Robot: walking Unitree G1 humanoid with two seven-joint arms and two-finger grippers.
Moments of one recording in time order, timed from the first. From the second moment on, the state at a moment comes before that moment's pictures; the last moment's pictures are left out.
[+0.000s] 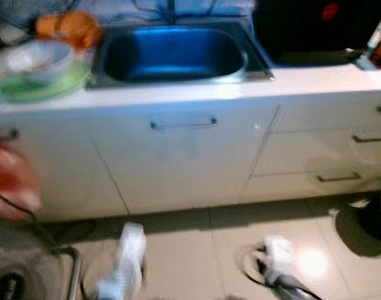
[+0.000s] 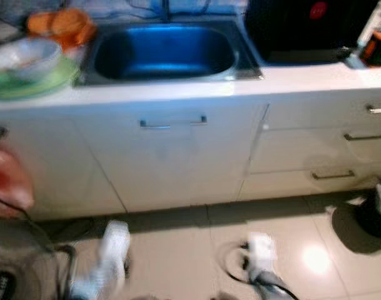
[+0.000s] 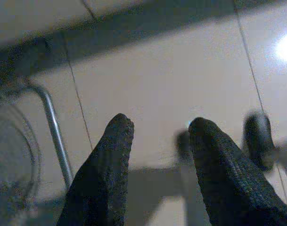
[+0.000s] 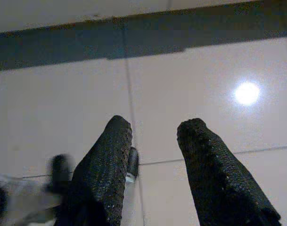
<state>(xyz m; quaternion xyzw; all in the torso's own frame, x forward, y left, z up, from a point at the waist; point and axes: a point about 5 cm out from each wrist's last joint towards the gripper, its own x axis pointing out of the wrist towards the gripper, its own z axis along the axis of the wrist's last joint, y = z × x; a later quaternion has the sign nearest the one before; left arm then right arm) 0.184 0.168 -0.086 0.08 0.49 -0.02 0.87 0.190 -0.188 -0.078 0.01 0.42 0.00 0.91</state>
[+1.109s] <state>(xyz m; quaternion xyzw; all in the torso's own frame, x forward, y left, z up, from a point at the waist) 0.196 0.184 -0.079 0.09 0.46 -0.01 0.88 0.200 -0.170 -0.075 0.02 0.41 0.01 0.91</state>
